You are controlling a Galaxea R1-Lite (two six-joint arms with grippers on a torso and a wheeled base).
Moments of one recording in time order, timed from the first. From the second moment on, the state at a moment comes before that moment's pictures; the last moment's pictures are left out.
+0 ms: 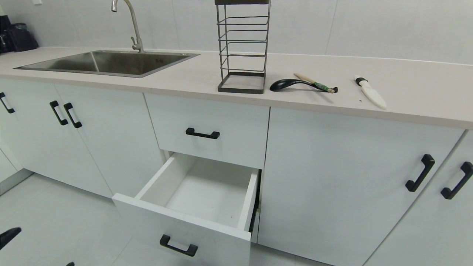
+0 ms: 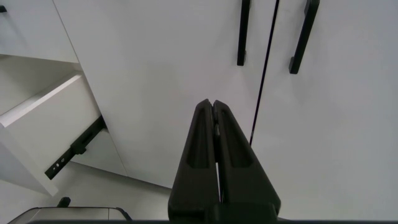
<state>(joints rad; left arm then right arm) -0.03 0.36 -0.04 -0.29 -0.26 0.25 0.00 0.00 0.00 0.01 0.03 0.02</state>
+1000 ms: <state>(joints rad) 0.00 0.00 0.00 -0.03 -0.14 0.13 0.00 0.00 0.00 0.01 0.03 0.02</state>
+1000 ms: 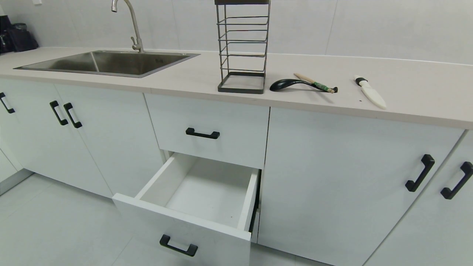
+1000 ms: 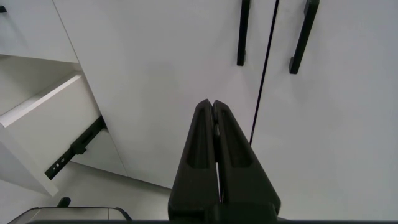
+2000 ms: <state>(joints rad) 0.00 0.00 0.00 0.00 -0.10 0.02 0.00 0.00 0.00 0.01 0.03 0.02</state>
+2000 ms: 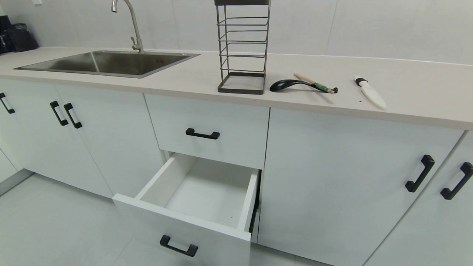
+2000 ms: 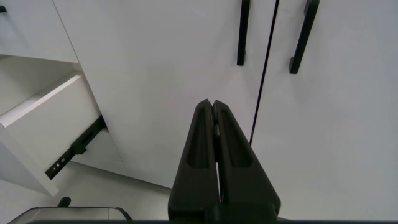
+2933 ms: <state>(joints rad) 0.00 0.00 0.00 0.00 -0.10 0.02 0.00 0.00 0.00 0.01 0.03 0.02</state>
